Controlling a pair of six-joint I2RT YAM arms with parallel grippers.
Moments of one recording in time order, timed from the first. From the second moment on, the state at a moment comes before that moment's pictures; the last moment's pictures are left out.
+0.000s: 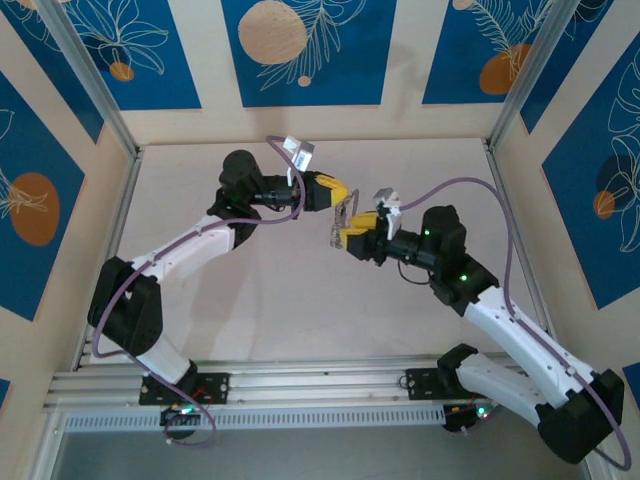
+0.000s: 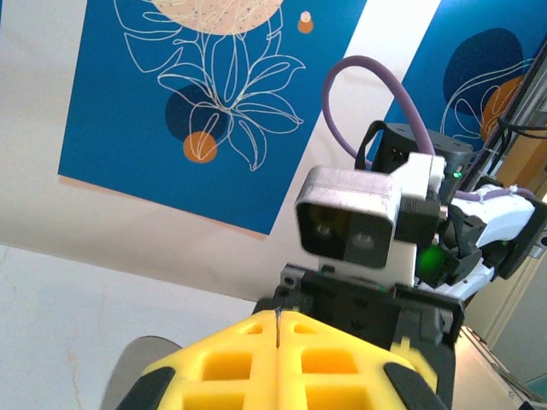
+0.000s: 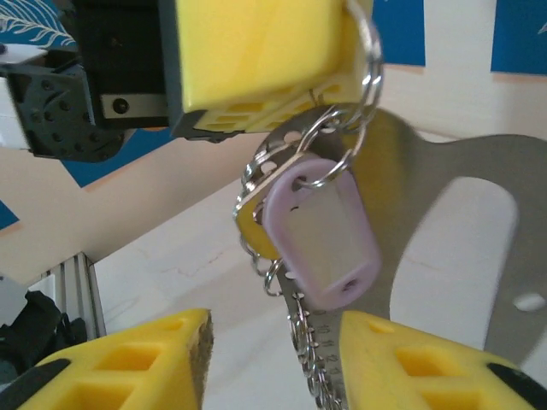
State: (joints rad) left arm -0.57 1.60 1.21 0.64 1.10 -0.57; right arm 0.52 0.89 0.77 -0.06 -0.53 0.20
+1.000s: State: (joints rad) left arm -0.57 1.60 1.18 0.75 1.07 -0.63; right arm 0.27 0.96 0.70 0.47 -0.78 0.73
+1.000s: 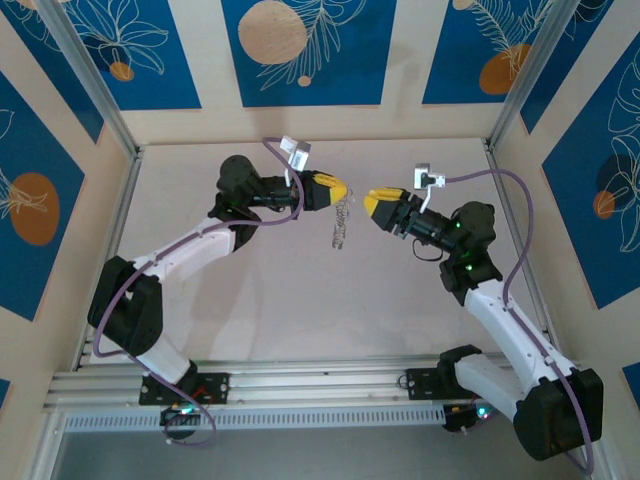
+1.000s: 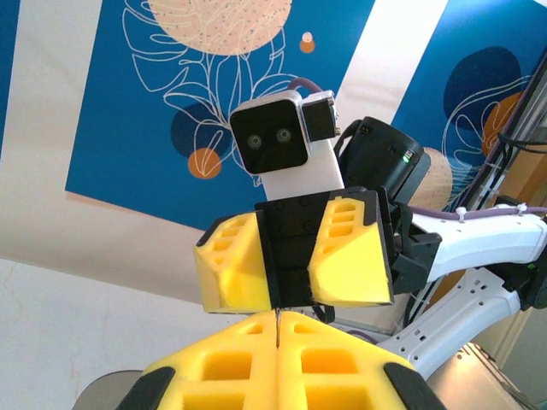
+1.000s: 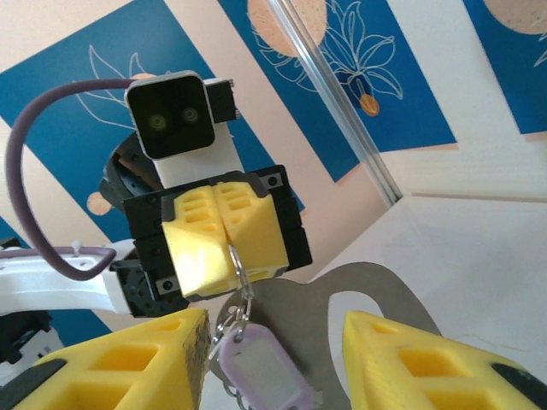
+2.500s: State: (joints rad) left arm -0.57 1.63 1.09 1.10 0.92 -0.90; right arm 0.42 1.10 0.75 0.53 -0.73 0.74
